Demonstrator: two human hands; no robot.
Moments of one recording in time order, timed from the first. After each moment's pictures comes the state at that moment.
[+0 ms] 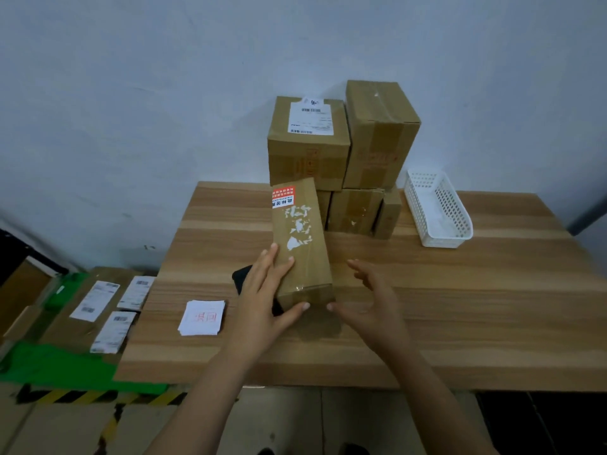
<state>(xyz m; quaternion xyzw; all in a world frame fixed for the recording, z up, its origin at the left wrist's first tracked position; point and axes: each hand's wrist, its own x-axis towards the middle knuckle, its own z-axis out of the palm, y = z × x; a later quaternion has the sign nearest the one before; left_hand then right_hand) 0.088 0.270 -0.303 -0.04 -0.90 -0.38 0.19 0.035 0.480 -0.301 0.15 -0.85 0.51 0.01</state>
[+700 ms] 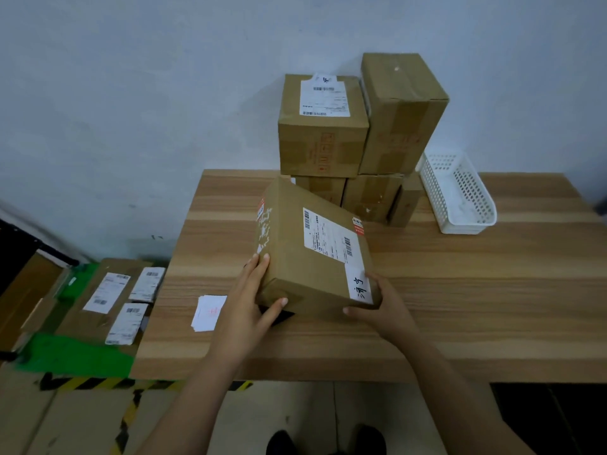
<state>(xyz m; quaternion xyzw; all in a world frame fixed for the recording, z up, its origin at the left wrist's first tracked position) 0.095 0.223 -0.326 0.05 -0.90 -0.41 0.12 0.004 0.478 -0.373 -0.01 -0.83 0.52 -0.19</state>
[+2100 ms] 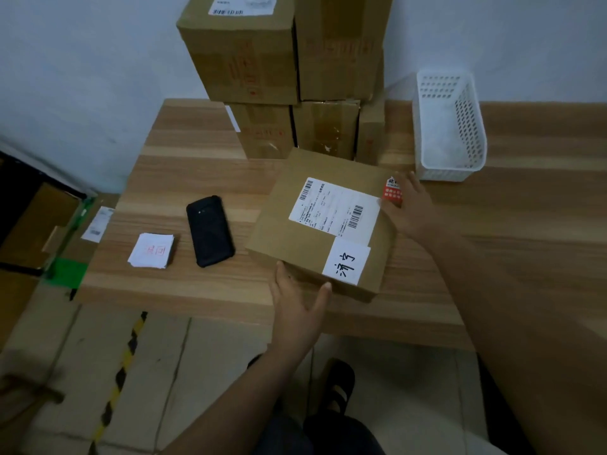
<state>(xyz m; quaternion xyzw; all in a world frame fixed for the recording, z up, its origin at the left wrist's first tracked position) 0.078 0.482 -0.379 0.32 -0.81 -0.50 0.02 -0.154 0.631 -0.393 0.10 -0.94 0.31 -0.12</state>
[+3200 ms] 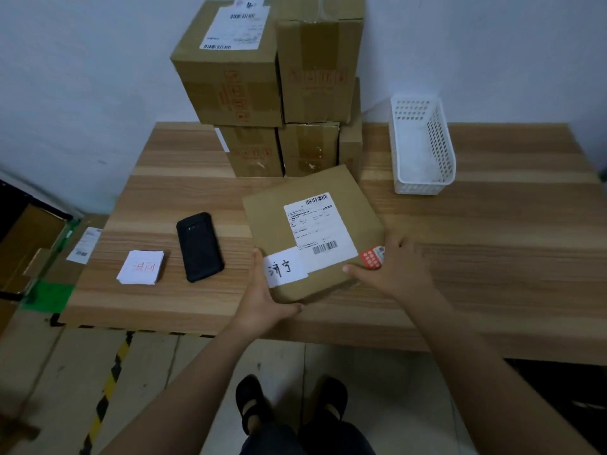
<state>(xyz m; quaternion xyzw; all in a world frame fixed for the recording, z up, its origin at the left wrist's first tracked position) 0.061 0.415 -0.401 0.23 -0.79 -0.57 -0.08 -0.055 0.645 -0.354 0.05 -0.96 0.16 -0.20</state>
